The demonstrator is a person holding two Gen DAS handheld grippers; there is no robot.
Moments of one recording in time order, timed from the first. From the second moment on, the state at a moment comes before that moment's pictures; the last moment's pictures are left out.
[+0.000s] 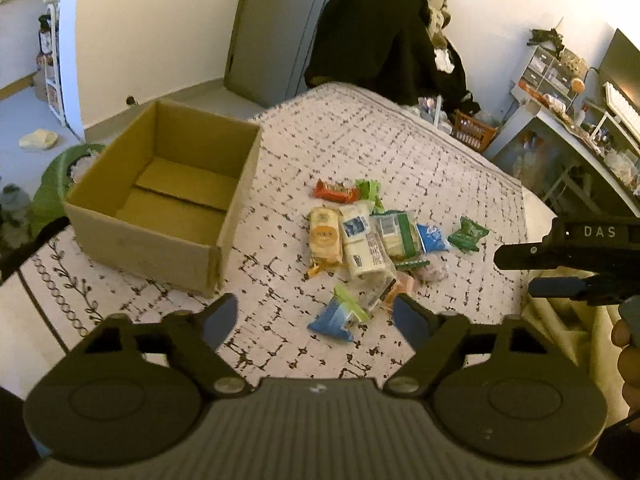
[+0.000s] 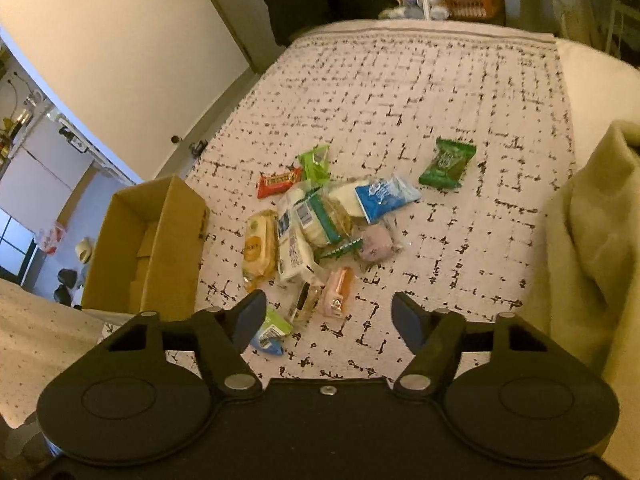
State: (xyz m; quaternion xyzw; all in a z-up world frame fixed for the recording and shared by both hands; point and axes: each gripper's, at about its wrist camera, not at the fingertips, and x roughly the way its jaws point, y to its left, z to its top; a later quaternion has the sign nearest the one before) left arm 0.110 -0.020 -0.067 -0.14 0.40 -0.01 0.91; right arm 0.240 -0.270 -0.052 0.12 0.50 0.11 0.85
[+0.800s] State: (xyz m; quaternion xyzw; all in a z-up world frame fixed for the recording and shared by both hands) left arm 0.182 -0.044 -0.154 -0.17 0.46 -0.05 0.87; right arm 0.310 -0.260 -0.130 0.13 0.60 0.11 0.78
